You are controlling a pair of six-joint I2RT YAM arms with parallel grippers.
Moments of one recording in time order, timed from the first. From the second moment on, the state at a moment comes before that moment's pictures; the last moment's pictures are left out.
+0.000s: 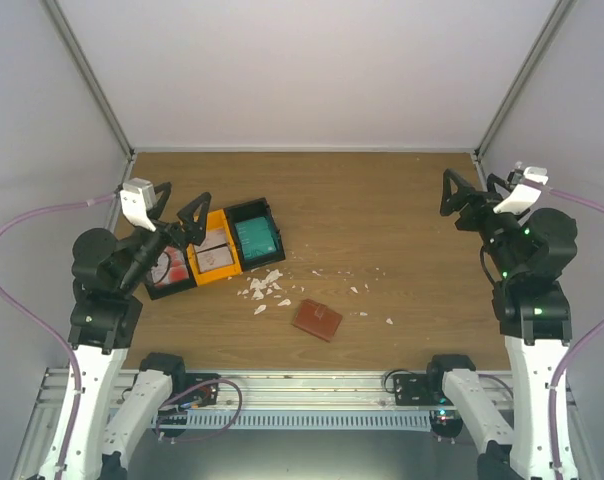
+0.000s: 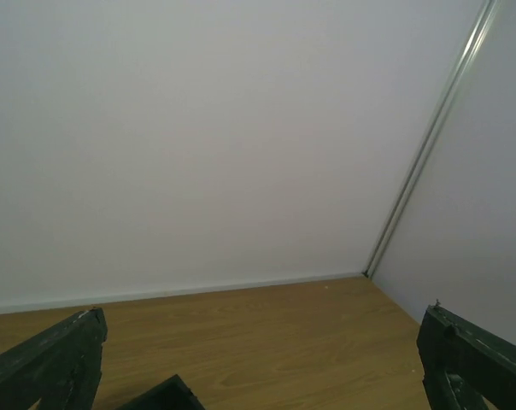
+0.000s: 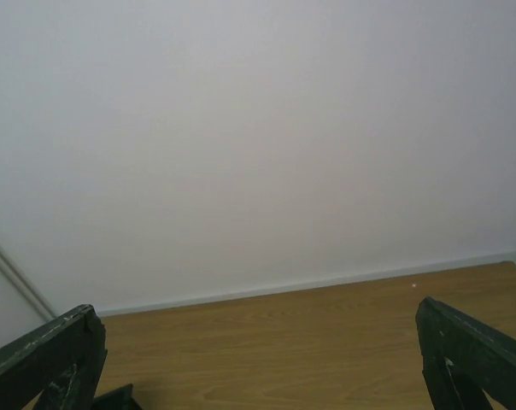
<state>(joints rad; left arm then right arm) -0.11 0.65 0.96 -0.26 0.30 -0.28 0.00 0.74 1.17 -0.45 -0.15 0.31</state>
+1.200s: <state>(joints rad) -0.48 0.94 0.54 0.00 0.57 -0.65 0.33 1.15 0.74 -0.19 -0.60 0.47</state>
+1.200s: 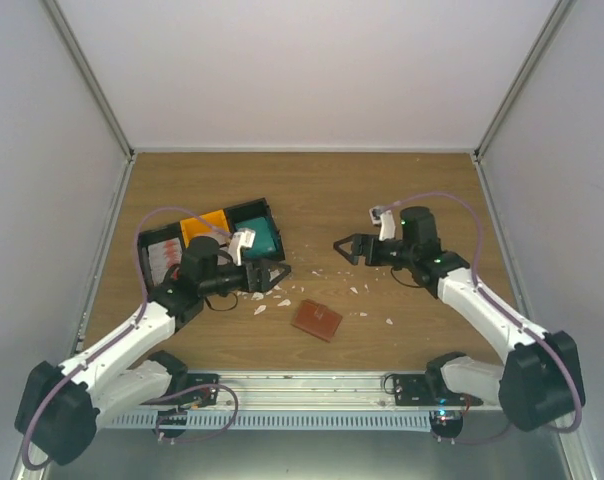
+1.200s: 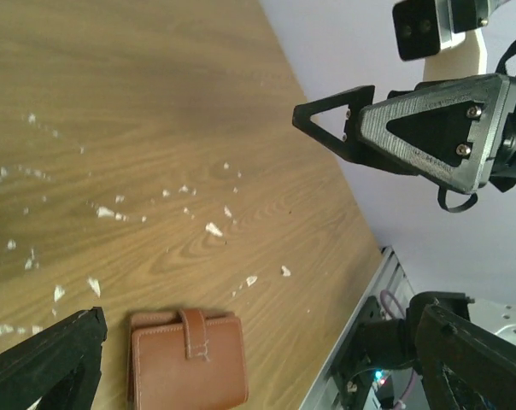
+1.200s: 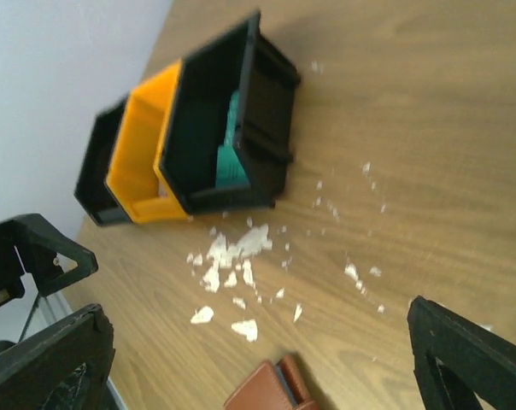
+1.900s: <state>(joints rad) -0.75 1.25 0.38 0.06 0.43 -0.83 0.69 1.32 0.56 -0.32 -0.42 0.44</state>
